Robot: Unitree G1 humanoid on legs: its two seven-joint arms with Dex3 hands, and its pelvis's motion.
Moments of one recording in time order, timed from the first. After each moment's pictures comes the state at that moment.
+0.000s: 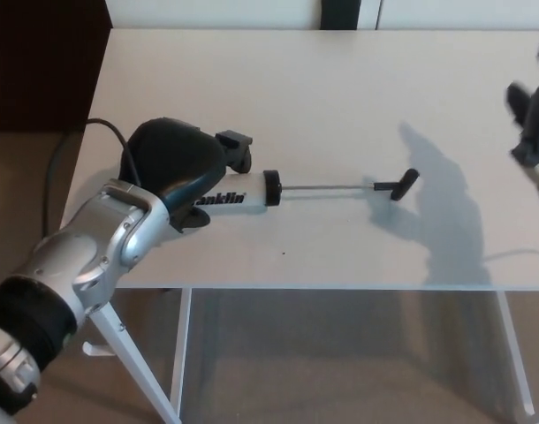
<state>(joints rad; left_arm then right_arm) -0.70 0.51 -0.72 0.62 0.76 -0.10 0.20 -0.45 -0.23 -0.23 0.47 0.32 -0.01 0.14</state>
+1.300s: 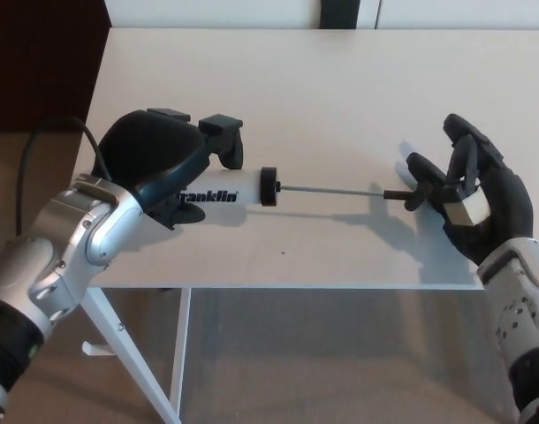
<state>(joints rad) -0.60 0.56 -0.55 0.43 0.70 -0.18 0.07 -0.55 -0.09 -0.28 0.84 0.36 -0.08 0.27</state>
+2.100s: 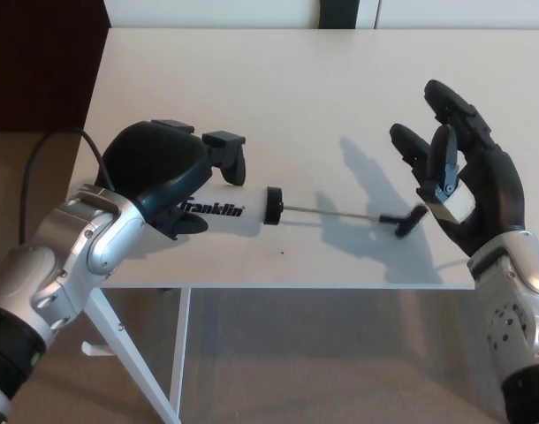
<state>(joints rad) -0.58 0.55 -0.54 0.43 0.71 -0.20 0.07 -0.44 -0.05 -0.18 0.56 0.32 -0.10 0.28</state>
